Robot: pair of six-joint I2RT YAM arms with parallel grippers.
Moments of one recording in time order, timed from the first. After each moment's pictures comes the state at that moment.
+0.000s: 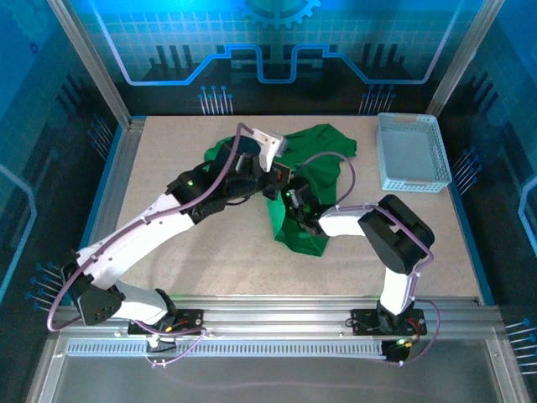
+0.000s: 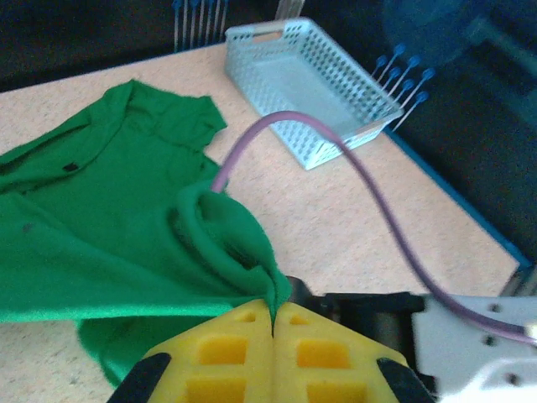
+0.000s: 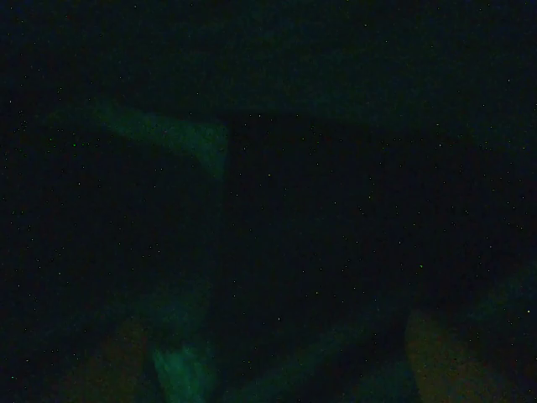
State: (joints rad) left arm -0.80 1.38 1.47 -0.57 0.01 -0.33; right arm 0.68 1.85 0.91 0.38 0.28 0.41
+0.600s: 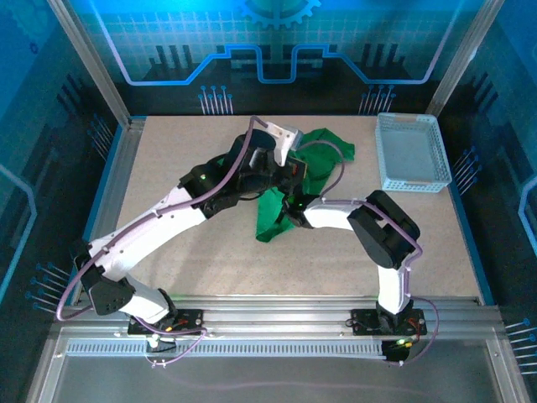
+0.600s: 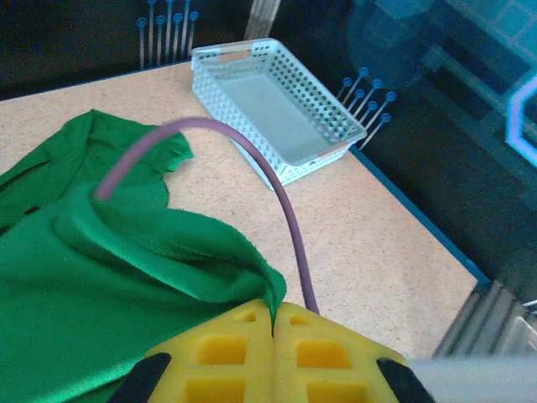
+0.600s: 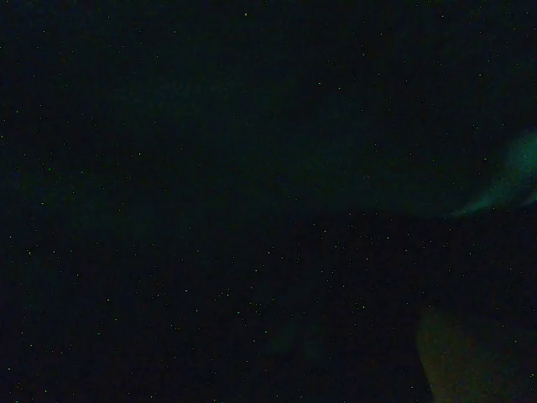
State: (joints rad) left arm -0.85 1.48 1.61 -0.58 -0.01 -0.38; right arm 0.76 1.94 1.09 0.35 0.54 0.47
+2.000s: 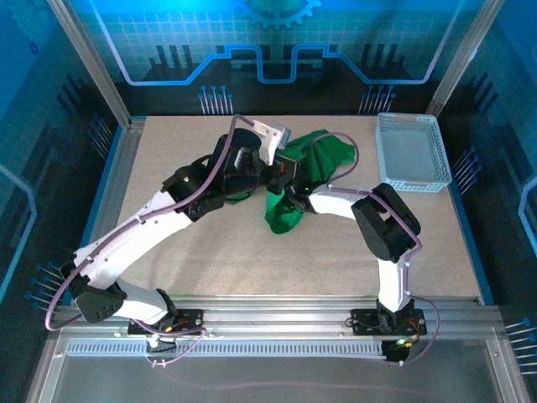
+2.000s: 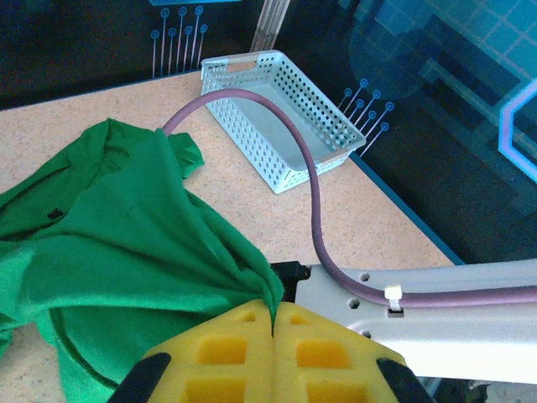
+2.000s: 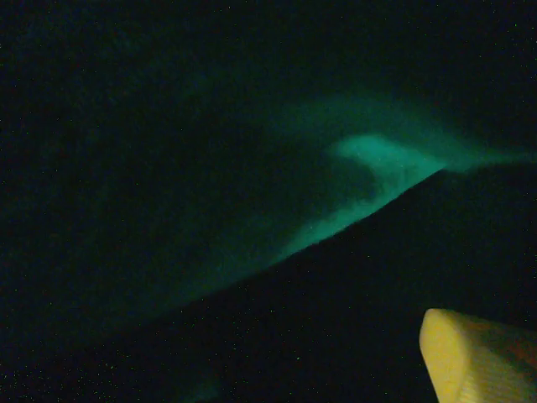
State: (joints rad) left arm -0.84 1.40 1.59 -0.61 -0.01 -0.37; right arm 0.63 1.96 1.19 0.08 0.51 0.67
